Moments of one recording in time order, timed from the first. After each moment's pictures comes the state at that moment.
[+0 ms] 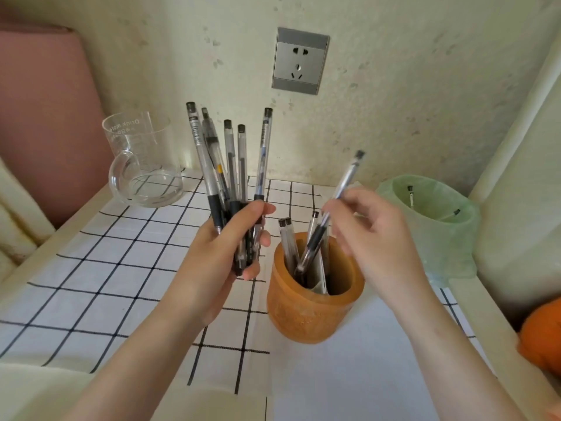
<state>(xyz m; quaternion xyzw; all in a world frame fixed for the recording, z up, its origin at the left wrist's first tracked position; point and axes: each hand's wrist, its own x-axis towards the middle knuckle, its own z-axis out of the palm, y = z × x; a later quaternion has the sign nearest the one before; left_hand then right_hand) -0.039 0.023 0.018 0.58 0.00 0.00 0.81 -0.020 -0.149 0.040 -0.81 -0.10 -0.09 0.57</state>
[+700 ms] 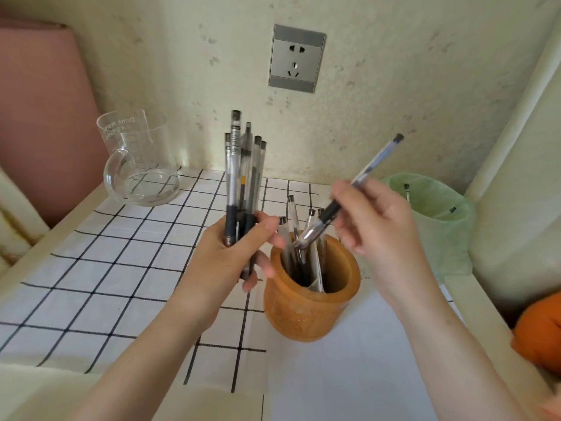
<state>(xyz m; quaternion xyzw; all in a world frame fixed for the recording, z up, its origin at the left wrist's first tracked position) -0.042 0.017 0.013 0.67 -0.01 0.00 0.74 -0.022 -0.149 0.051 -0.73 -0.08 -0.07 0.68</state>
